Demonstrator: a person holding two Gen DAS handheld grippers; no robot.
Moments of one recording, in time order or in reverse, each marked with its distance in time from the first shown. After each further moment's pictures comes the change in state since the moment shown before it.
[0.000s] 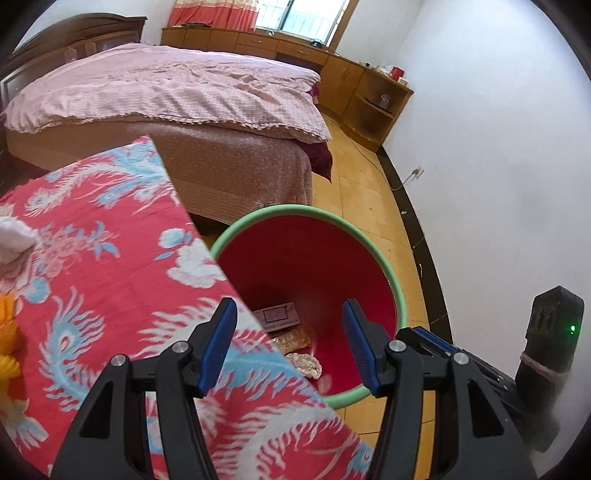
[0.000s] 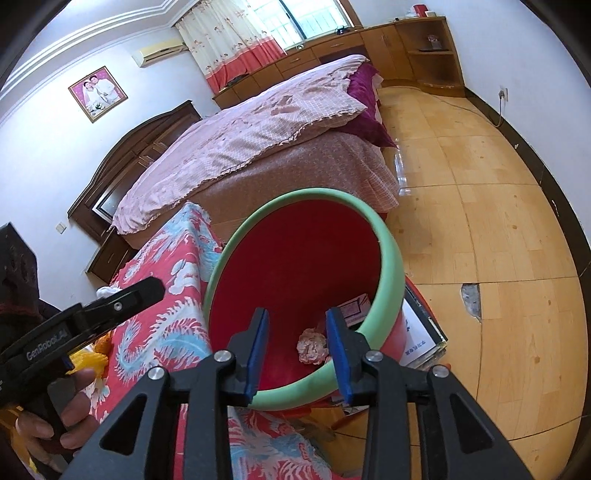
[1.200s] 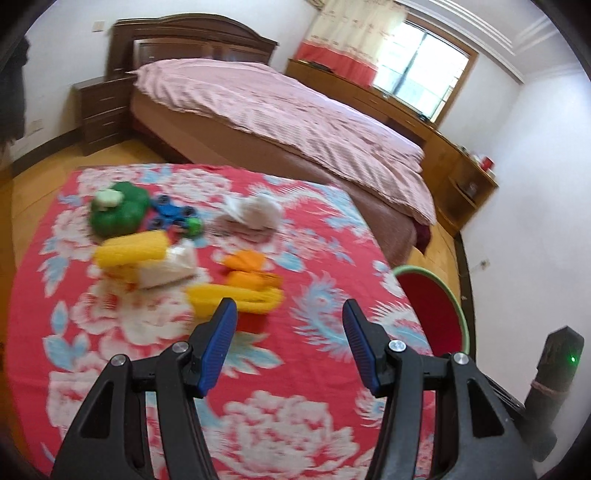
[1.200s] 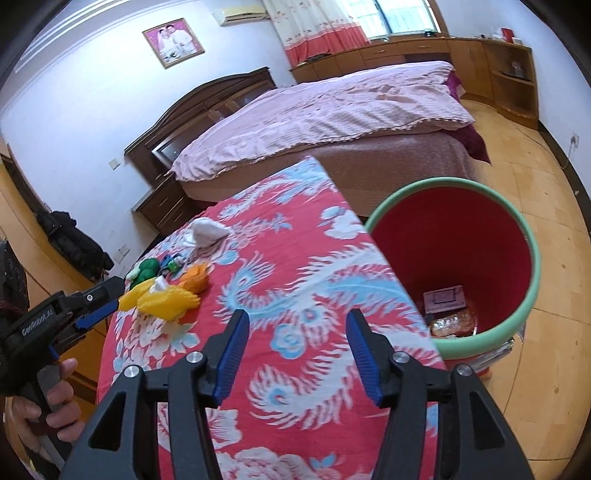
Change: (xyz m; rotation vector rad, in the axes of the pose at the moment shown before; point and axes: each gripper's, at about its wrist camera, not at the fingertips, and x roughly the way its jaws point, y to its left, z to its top) left arm -0.179 0.166 -0.061 -0.339 -0.214 0.266; right arm -0.005 0.160 -0.052 -0.238 0.080 0.155
